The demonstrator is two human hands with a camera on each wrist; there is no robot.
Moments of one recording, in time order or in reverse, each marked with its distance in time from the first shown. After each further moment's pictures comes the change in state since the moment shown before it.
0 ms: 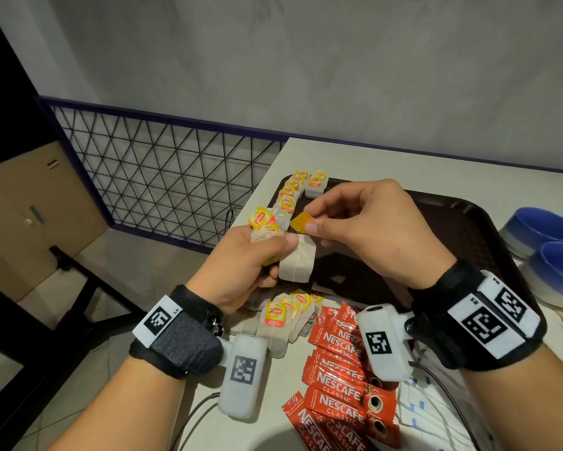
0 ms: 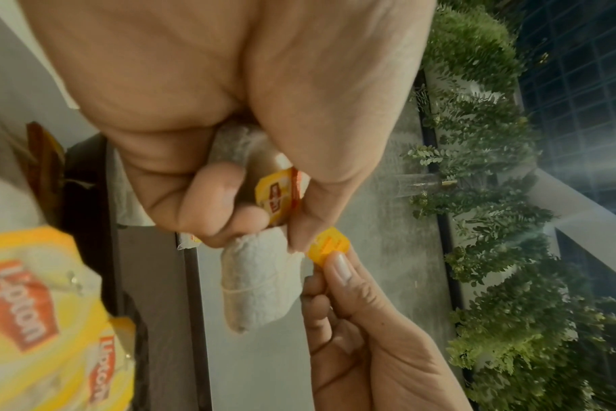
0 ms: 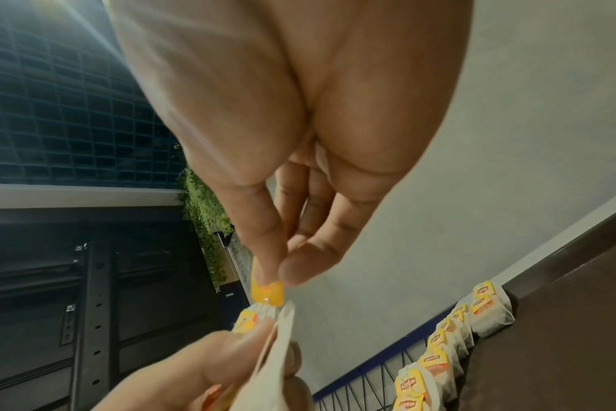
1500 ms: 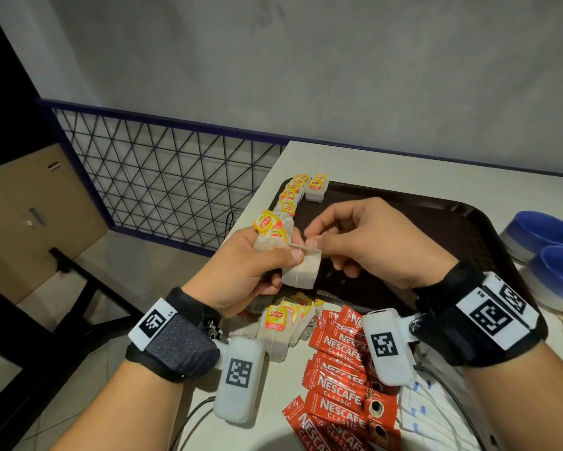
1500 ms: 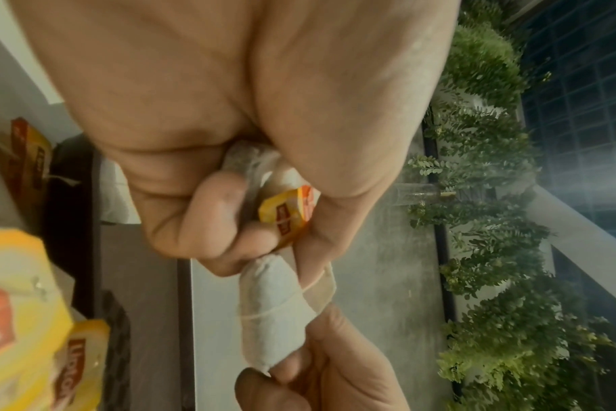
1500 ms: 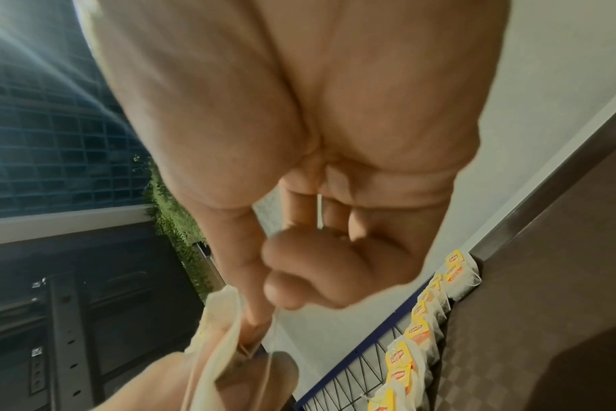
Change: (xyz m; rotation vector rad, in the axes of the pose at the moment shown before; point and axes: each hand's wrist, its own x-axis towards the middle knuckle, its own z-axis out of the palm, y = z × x) left_hand -0.003 0.003 -0.003 -0.031 -0.191 0.064; right_hand 0.004 0.010 -0.003 0.035 -0.199 0.183
